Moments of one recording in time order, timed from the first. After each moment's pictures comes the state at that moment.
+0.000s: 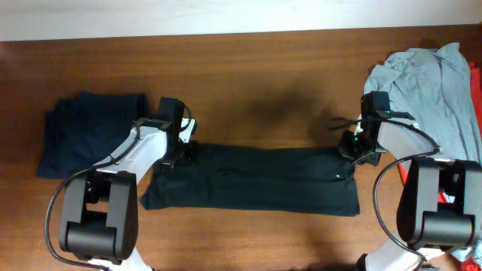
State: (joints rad) left arm -0.19 1.86 1.10 -0.67 0.10 -0.02; right arm -0.12 1.83 1.08 -0.72 -0.05 0.29
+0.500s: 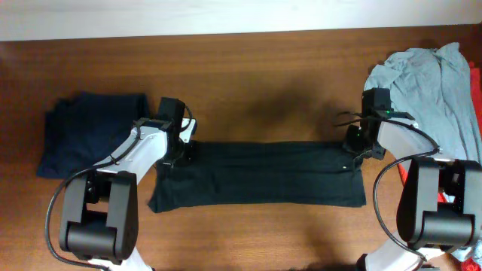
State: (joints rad) left arm -0.19 1.86 1.10 -0.67 0.09 -0.02; right arm -0.12 1.83 1.08 -0.62 0.11 0.29
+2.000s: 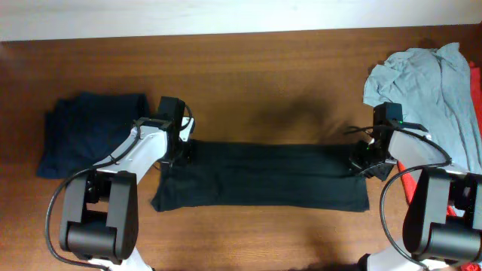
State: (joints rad) left arm -0.19 1.86 1.11 -0.66 0.04 -0.02; right arm -0.20 1.76 0.99 -0.77 -0.02 0.46
